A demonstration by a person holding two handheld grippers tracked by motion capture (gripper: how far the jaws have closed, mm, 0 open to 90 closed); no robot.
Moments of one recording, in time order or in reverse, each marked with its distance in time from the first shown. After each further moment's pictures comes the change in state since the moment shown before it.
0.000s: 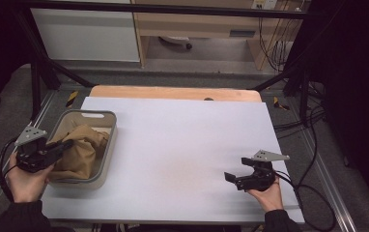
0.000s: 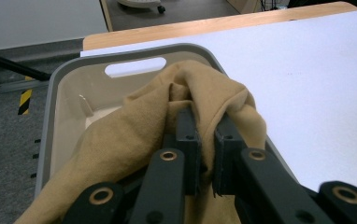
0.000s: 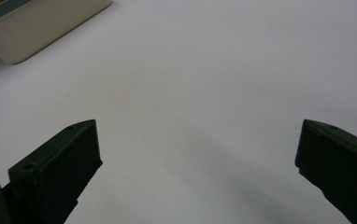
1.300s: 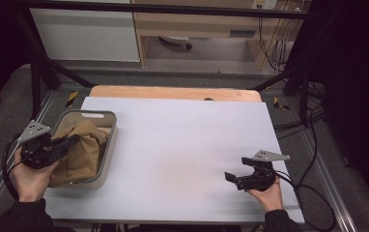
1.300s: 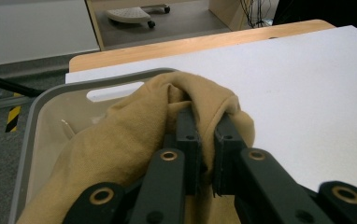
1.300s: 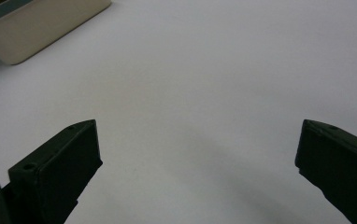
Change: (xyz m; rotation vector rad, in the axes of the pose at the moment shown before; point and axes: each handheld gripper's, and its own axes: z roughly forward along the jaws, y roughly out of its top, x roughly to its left) left arm -0.018 0.017 -0.002 -0.049 -0.038 0.015; right arm 0.000 0.000 -0.001 -0.004 -0.005 0.004
